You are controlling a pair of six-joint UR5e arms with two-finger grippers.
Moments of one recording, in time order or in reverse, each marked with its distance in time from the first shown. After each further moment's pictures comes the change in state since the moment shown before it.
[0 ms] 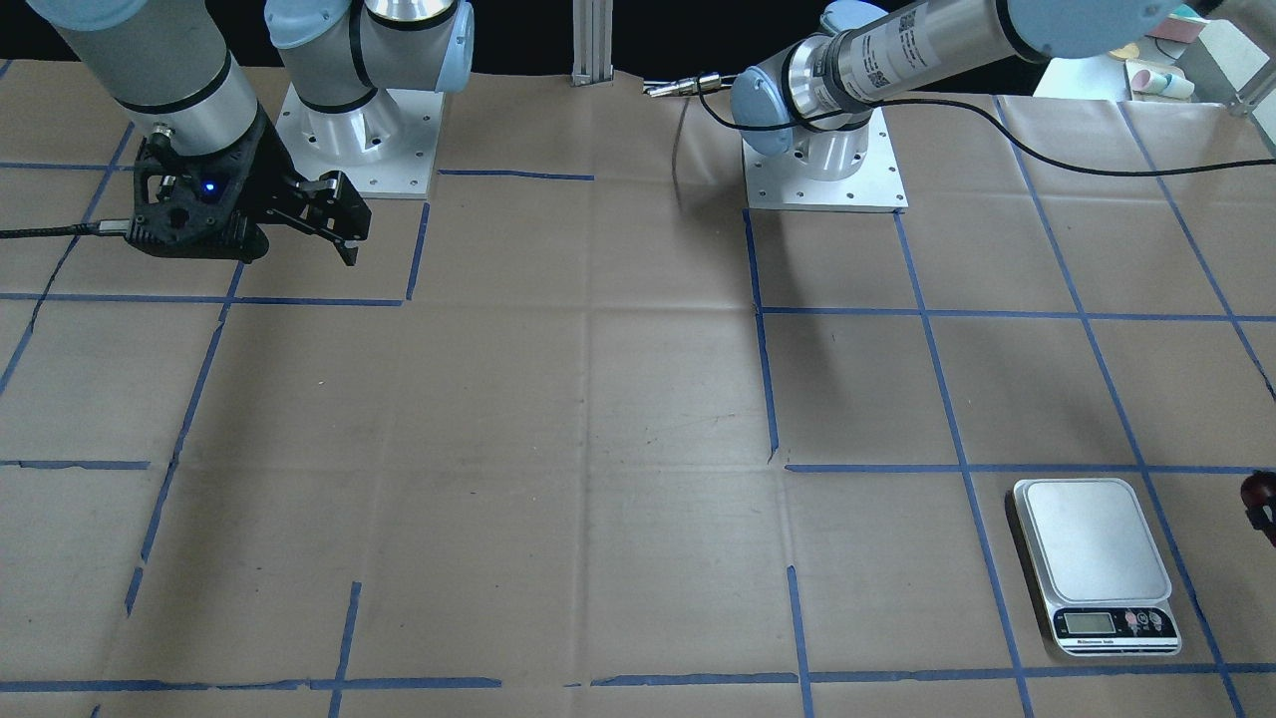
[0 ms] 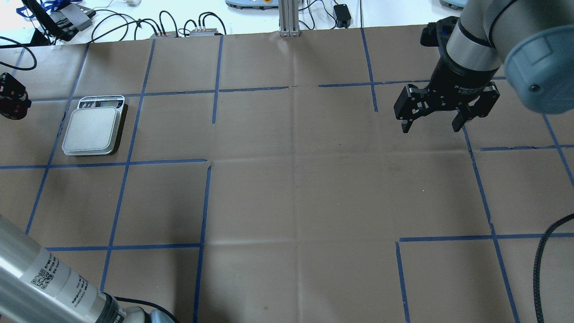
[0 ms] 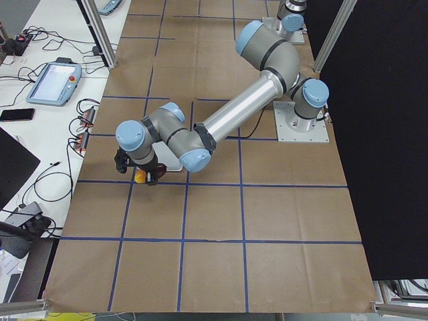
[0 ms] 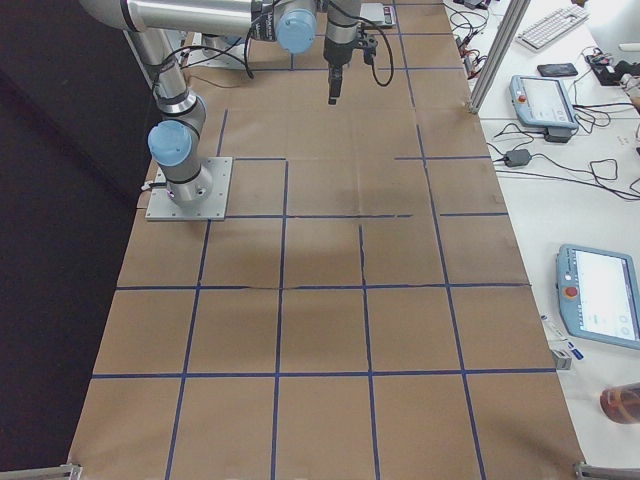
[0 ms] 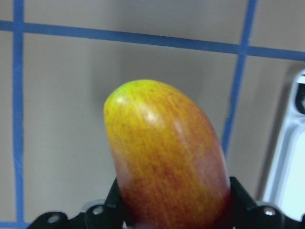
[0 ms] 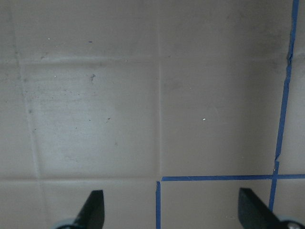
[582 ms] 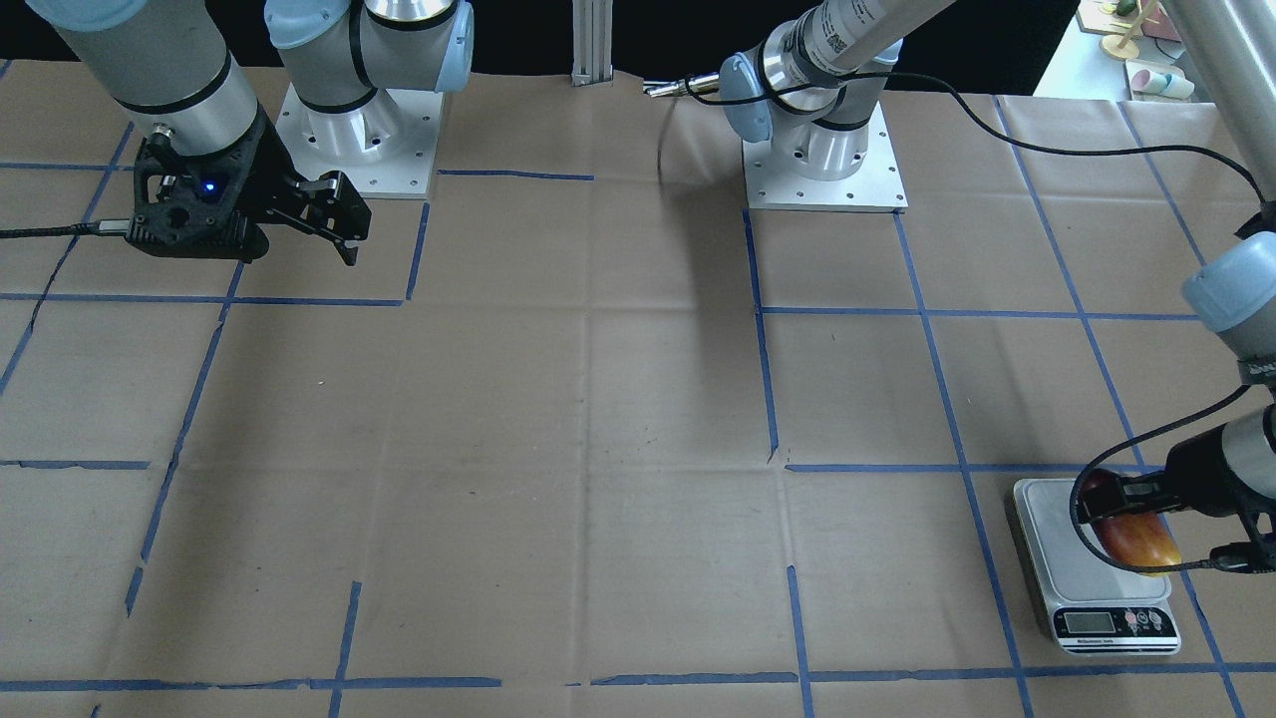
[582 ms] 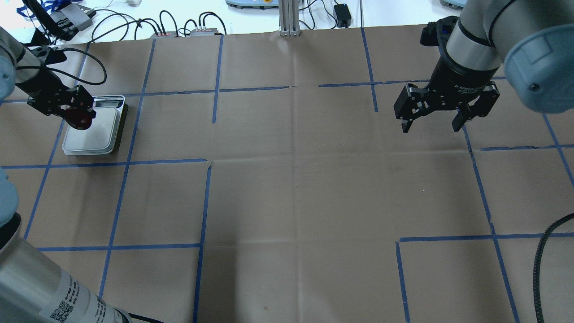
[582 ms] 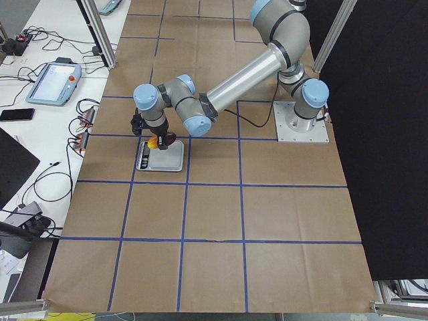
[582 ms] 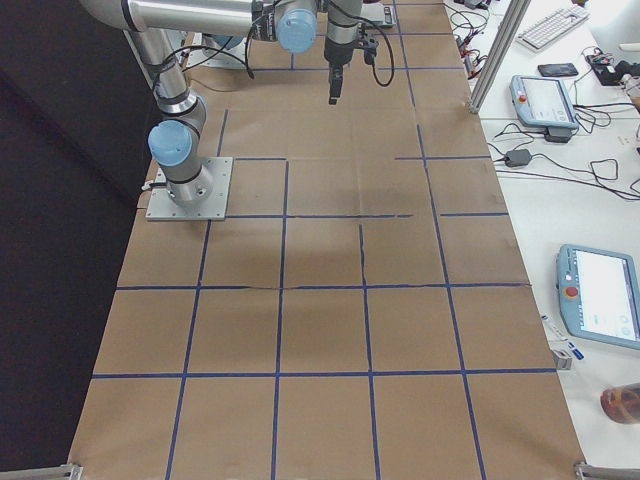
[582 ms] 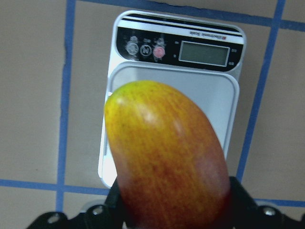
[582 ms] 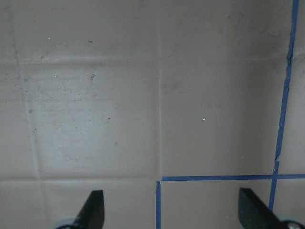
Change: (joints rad) left arm -0.140 0.085 -0.285 0.193 0.000 -0.077; right arm 0.000 0.000 0.000 0.000 0.000 0.000
